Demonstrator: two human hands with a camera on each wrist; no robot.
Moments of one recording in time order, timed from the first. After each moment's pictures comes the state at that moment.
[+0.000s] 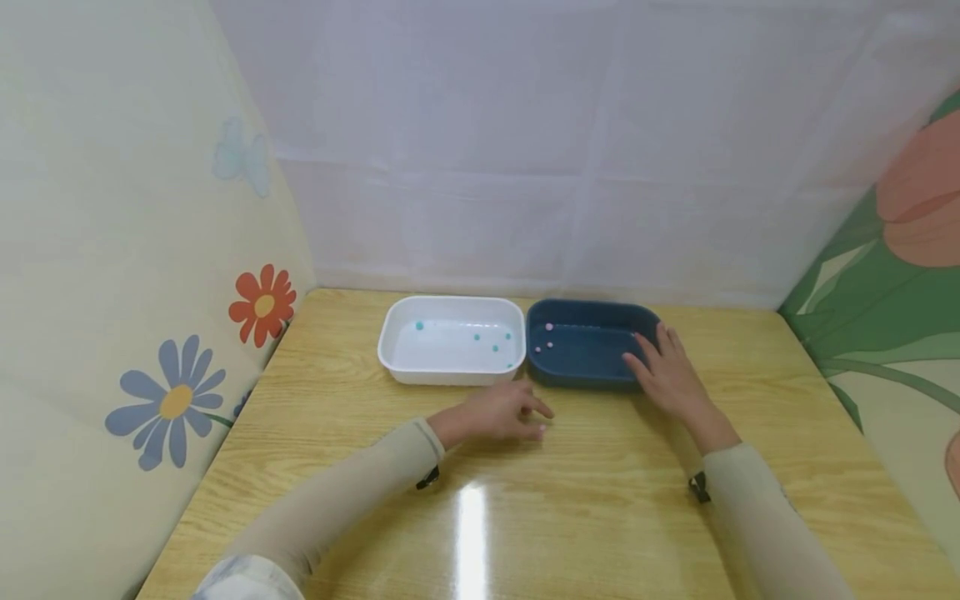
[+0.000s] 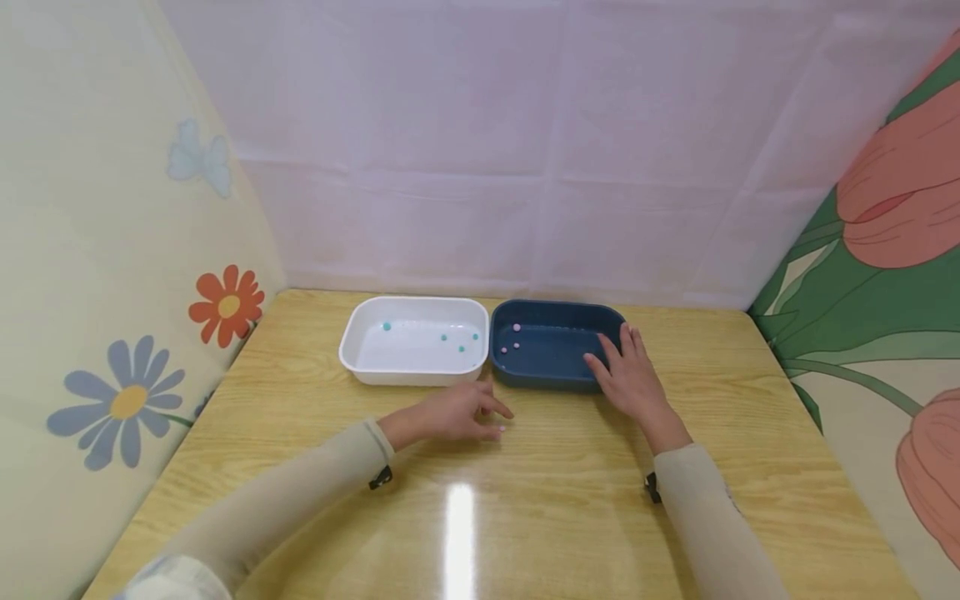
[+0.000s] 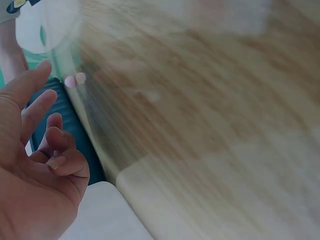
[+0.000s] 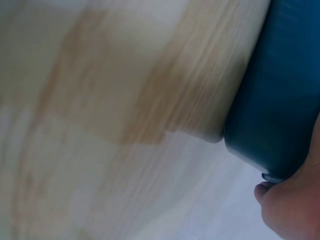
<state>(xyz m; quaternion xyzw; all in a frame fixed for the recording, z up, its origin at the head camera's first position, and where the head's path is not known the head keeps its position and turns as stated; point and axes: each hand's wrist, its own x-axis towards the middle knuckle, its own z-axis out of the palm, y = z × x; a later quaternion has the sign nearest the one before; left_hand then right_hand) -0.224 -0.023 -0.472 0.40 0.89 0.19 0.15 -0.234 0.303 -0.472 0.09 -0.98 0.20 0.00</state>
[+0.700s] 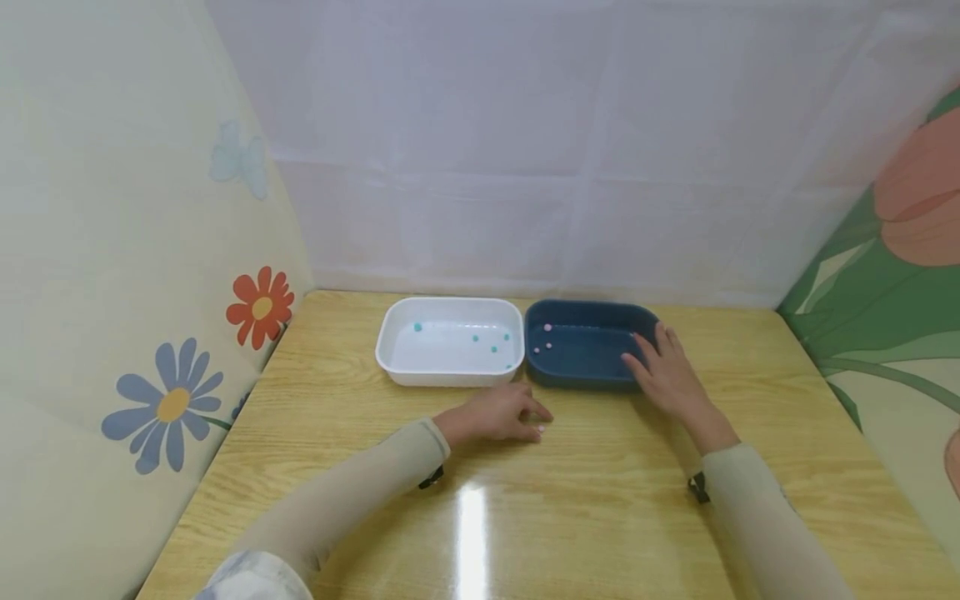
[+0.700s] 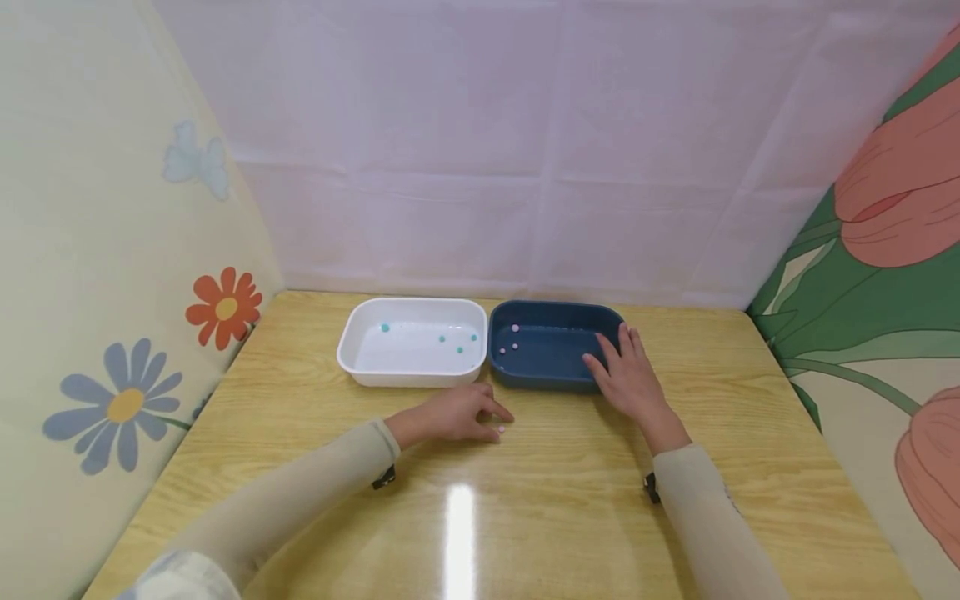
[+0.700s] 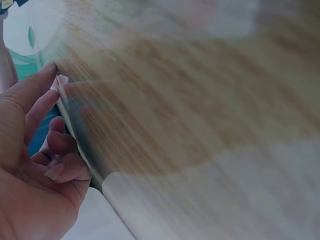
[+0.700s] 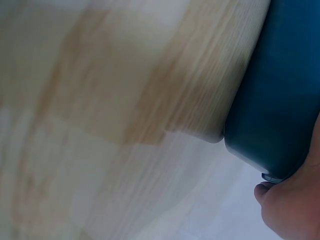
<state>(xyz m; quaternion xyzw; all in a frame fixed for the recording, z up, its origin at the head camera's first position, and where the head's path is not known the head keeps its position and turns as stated) -0.234 -0.019 -0.486 0.42 0.89 0.14 0.13 -0.234 0.303 -0.470 0.10 -0.98 0.19 0.00</state>
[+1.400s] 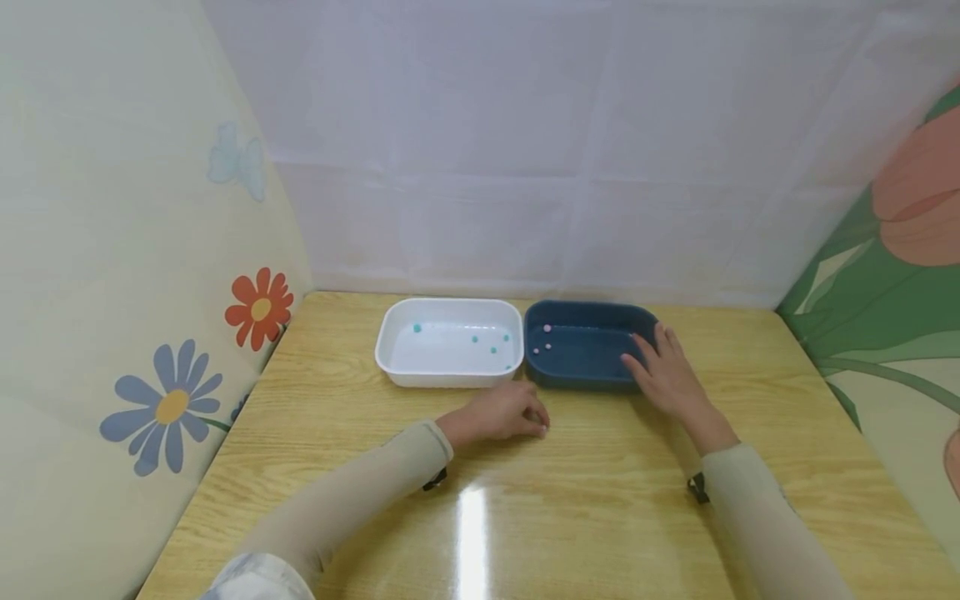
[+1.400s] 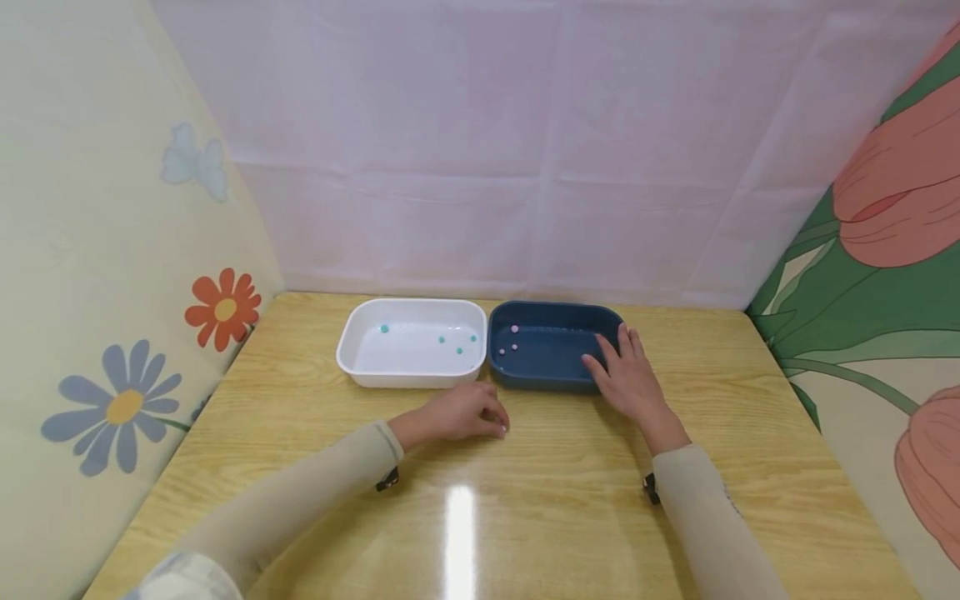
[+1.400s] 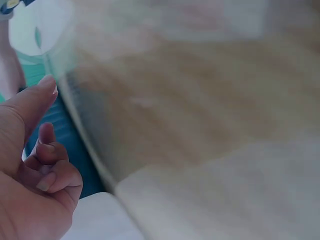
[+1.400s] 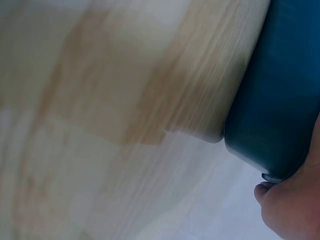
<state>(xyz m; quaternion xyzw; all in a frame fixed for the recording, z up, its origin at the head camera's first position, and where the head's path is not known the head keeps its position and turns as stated) -0.232 -0.013 -0.481 0.42 0.89 0.18 0.10 -0.235 0.304 -0.471 0.09 -0.98 0.19 -0.01</state>
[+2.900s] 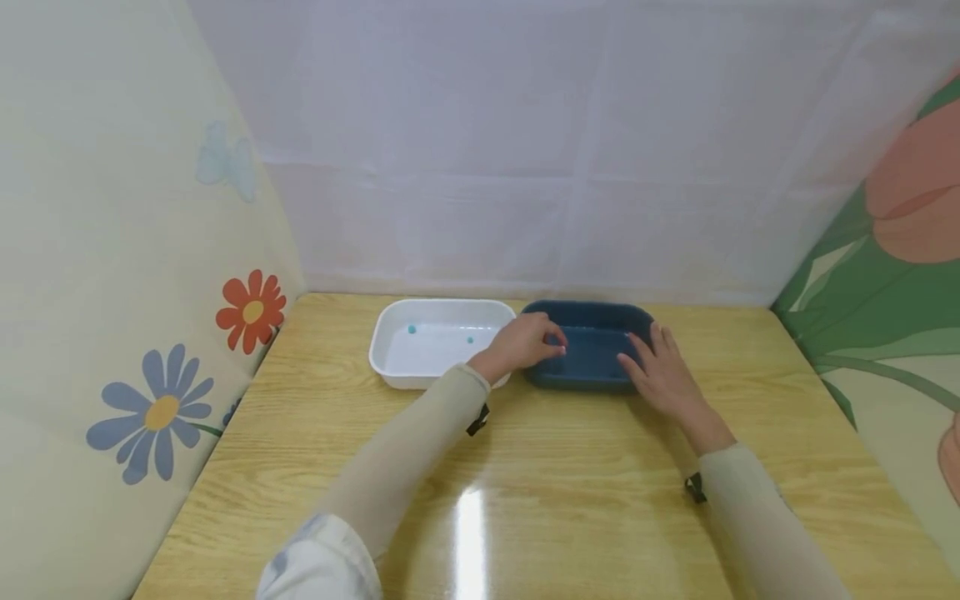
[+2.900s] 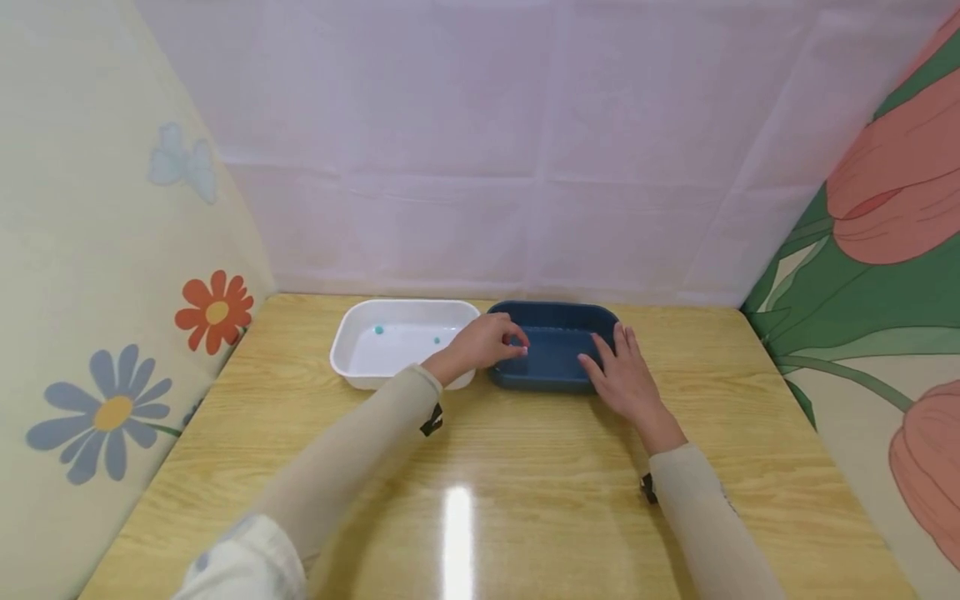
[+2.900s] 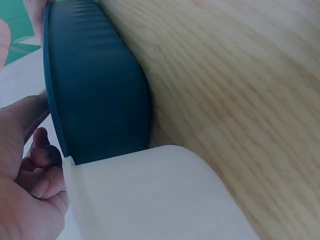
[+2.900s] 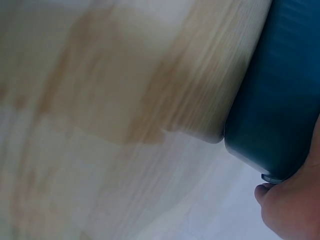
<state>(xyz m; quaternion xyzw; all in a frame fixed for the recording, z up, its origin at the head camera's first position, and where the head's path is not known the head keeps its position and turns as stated) -0.313 0.035 -0.440 0.33 0.92 0.20 0.04 -0.237 0.305 -0.475 0.09 -0.98 0.19 0.00</state>
